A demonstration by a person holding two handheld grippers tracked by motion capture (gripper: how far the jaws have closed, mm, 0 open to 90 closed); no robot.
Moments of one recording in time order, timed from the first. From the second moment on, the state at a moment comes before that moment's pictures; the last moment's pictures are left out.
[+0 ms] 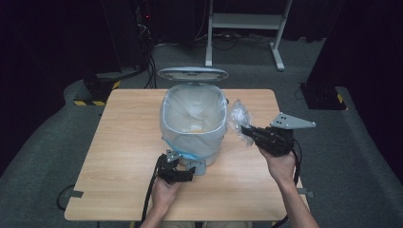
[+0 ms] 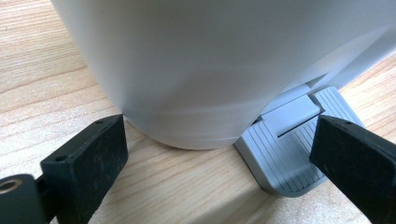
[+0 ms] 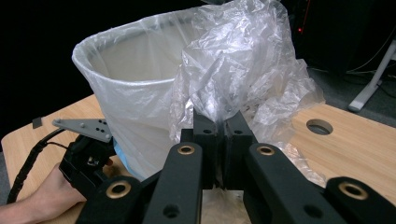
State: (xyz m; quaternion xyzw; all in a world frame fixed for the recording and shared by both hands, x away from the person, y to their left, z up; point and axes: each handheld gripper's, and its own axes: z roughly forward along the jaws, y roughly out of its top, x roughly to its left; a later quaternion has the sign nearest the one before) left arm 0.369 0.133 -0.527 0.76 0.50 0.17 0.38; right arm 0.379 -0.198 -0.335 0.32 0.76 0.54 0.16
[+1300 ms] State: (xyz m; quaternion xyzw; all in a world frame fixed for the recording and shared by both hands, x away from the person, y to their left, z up) left arm 0.369 0.133 -0.527 0.76 0.50 0.17 0.38; right arm 0.392 -0.182 -0.307 0.30 0.77 0.55 0.14
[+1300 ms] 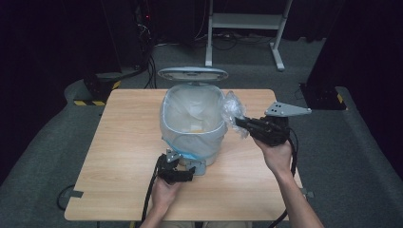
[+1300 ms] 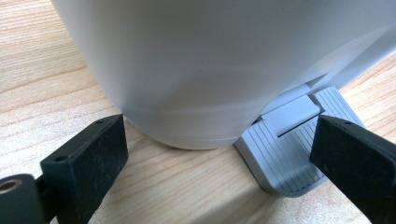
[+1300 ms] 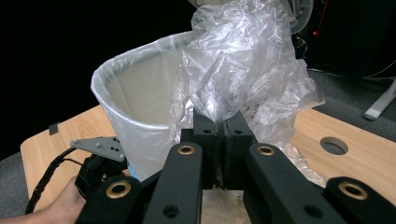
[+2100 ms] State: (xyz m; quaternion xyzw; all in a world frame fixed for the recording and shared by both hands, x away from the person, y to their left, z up) left arm 0.369 0.133 -0.527 0.76 0.50 0.17 0.38; right arm 0.401 -0.161 -0.296 0.28 0.78 0.55 0.13
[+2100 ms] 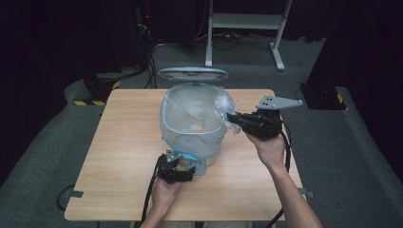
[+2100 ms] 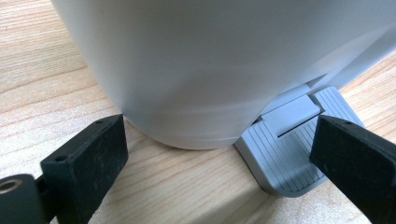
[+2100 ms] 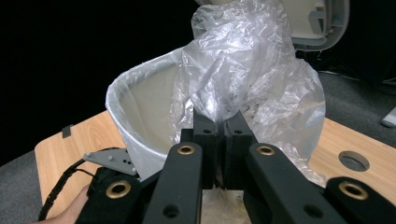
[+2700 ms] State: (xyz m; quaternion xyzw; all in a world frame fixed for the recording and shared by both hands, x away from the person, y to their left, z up) left arm 0.369 0.134 -0.527 0.76 0.50 0.17 0.38; right arm 0.417 -0.137 -0.288 0.28 0.78 0.55 0.12
